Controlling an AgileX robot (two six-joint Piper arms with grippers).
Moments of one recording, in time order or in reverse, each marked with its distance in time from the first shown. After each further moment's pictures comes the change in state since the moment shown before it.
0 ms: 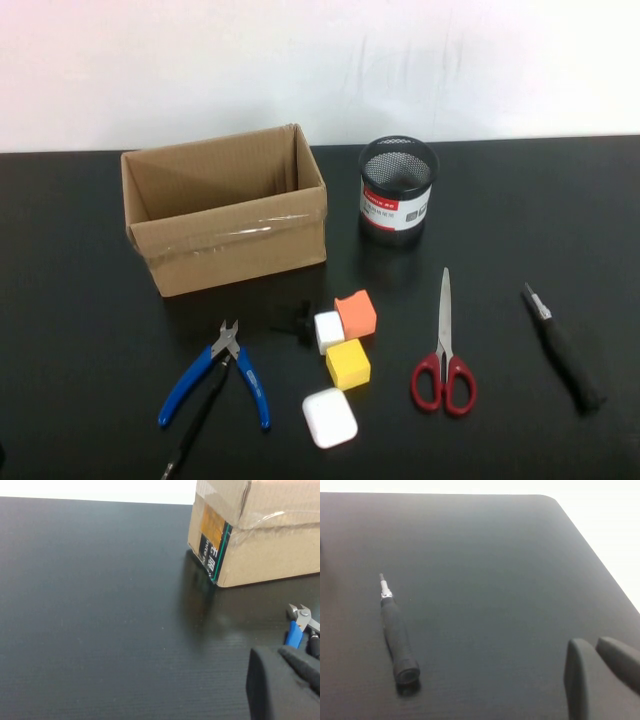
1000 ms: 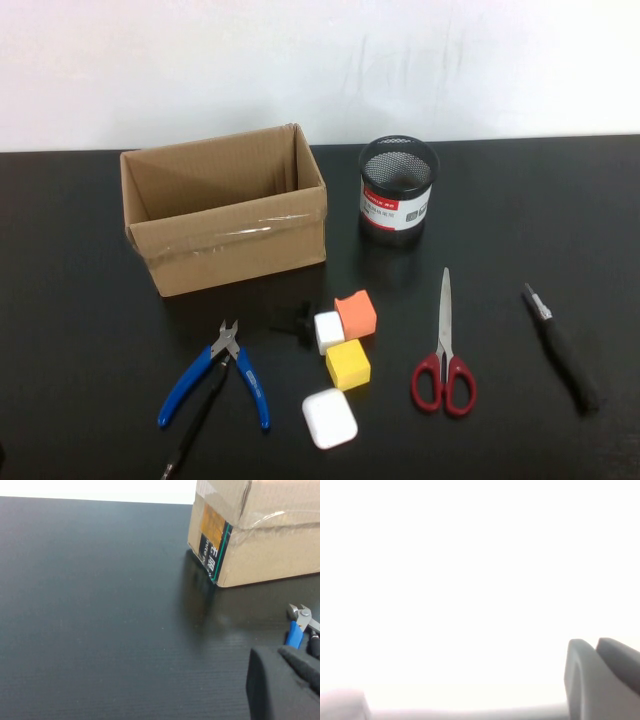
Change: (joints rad) right arm 0.000 0.000 -0.002 0.103 -0.791 0.104; left arm 0.000 0.000 0.000 0.000 0.000 0.000
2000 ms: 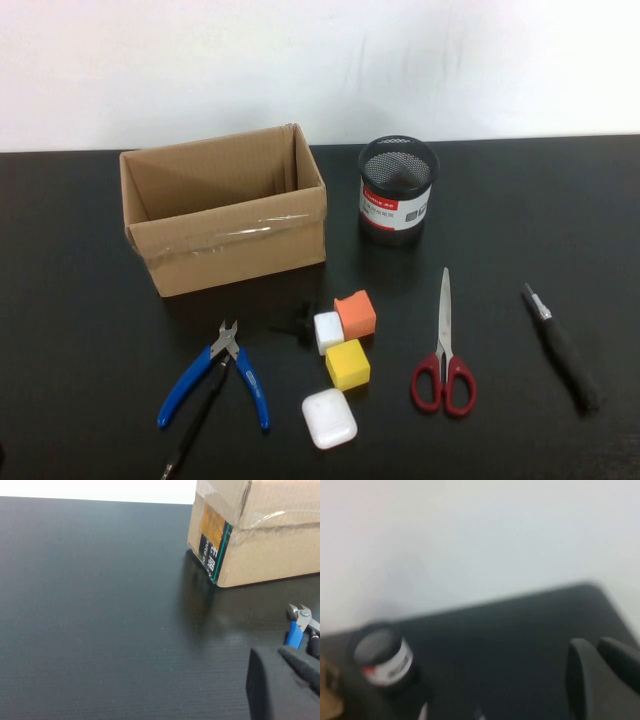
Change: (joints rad) right arm 0.000 0.701 -0.884 0.223 1.052 -0.088; left arm 0.000 0.000 0.000 0.000 0.000 0.000
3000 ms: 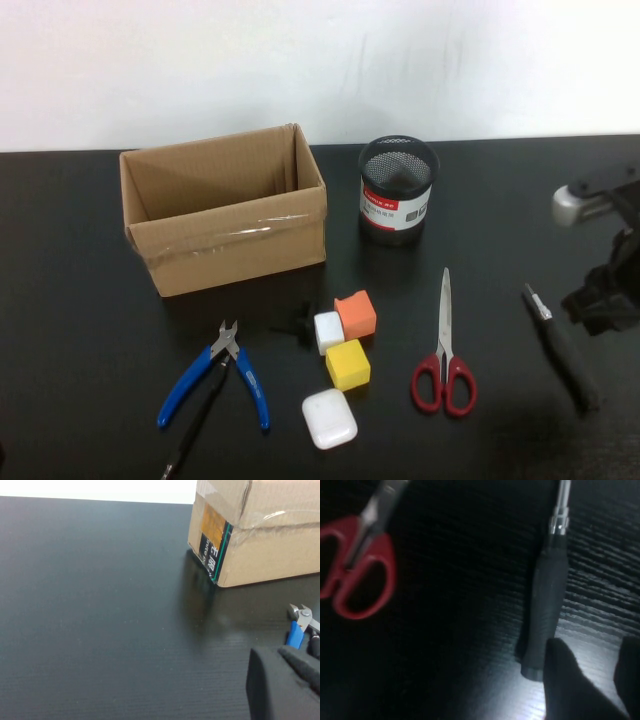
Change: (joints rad) right arm 0.263 0.876 -0.219 -0.117 0.290 -0.314; left arm 0.000 0.000 0.000 0.000 0.000 0.000
